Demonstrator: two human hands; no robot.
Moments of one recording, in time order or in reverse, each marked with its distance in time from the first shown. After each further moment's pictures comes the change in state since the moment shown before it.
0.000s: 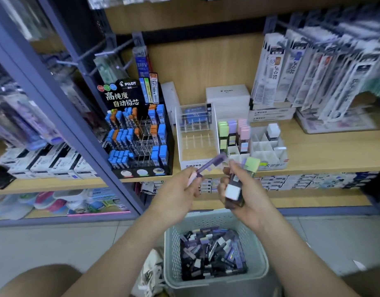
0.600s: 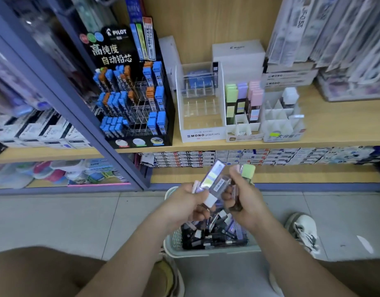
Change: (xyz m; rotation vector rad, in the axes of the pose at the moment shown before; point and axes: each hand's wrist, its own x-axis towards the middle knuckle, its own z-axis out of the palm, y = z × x) left_hand -0.006 -0.068 0.073 -0.796 -0.284 -0.493; right_hand 0.040 0.073 -0.066 -0.138 0.217 0.086
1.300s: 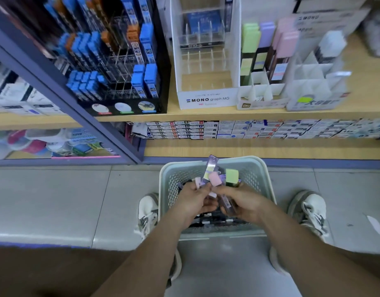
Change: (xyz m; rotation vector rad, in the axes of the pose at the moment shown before) left_hand 0.082 -0.094 0.003 -0.151 0.160 -0.116; right_hand 0.061 0.053 -0.047 -0.450 -0.094 0.310
